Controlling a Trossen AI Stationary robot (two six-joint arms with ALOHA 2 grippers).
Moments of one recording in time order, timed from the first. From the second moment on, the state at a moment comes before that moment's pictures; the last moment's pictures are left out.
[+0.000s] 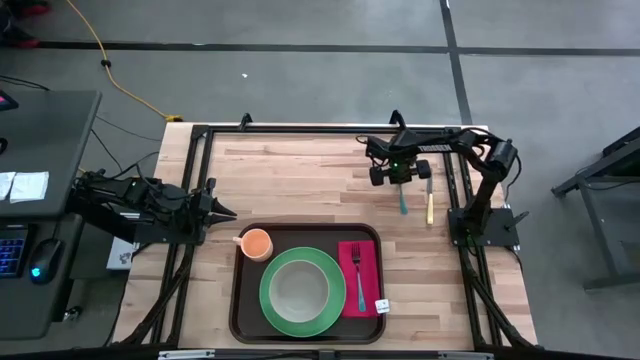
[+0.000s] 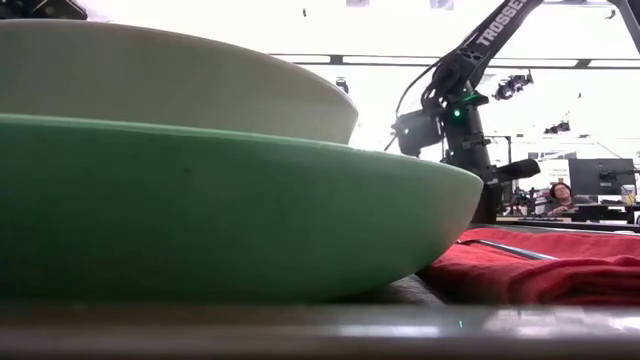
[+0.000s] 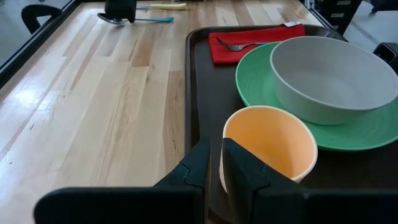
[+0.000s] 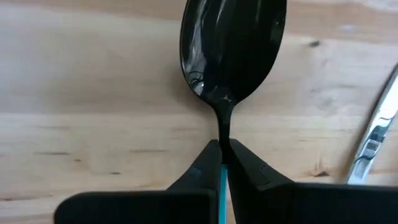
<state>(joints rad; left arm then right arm) -0.27 0.11 0.38 -0.71 -0.22 -0.08 -0.58 1.78 1.03 -0.94 0.13 0.94</state>
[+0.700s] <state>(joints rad) -0.27 0.11 0.38 -0.73 -0.22 -0.08 -0.53 1.78 1.17 -1.14 0.05 0.96</state>
